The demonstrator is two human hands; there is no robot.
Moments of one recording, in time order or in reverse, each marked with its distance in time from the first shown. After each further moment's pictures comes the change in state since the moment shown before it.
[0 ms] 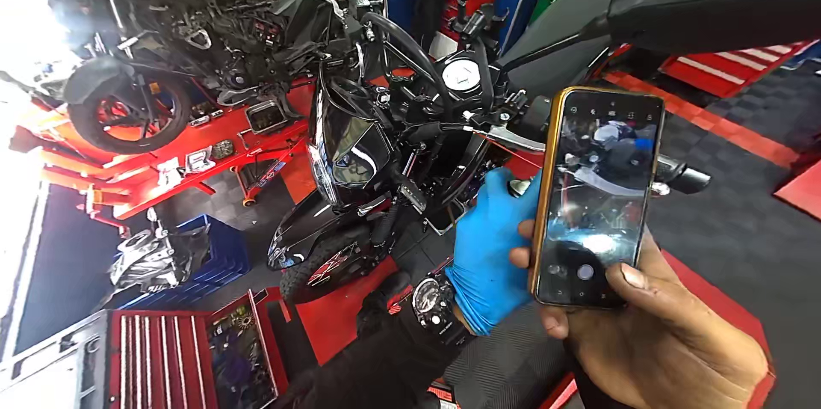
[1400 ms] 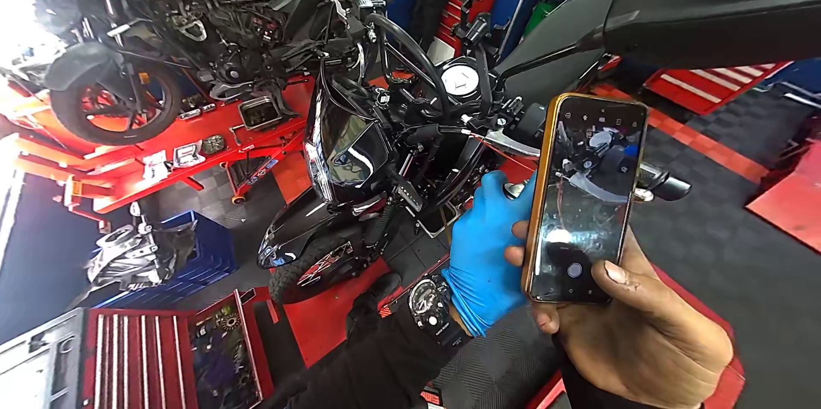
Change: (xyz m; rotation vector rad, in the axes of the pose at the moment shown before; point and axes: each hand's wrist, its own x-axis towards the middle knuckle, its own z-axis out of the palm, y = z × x) left_hand -0.007 -0.006 0.018 0.143 0.039 -0.027; right_hand 0.005 0.002 -0.002 0.005 -0.022 -0.022
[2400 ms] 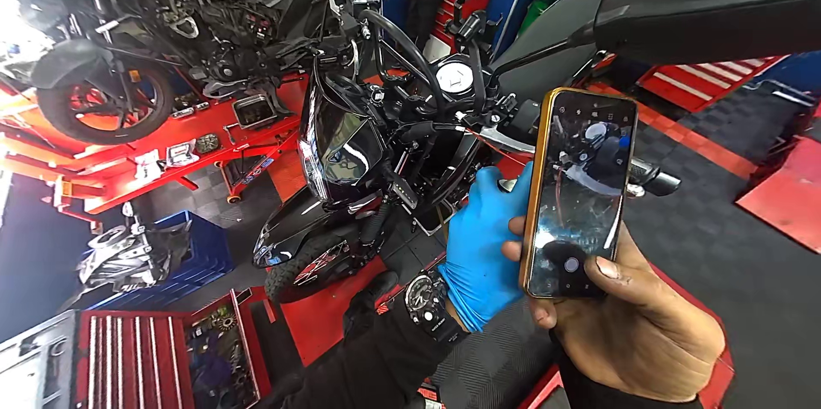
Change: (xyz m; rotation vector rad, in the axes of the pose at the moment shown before) left_hand 0.028 0.037 -0.055 -0.102 -0.161 -0.065; right_hand 0.001 -0.003 0.000 0.006 -0.028 0.013
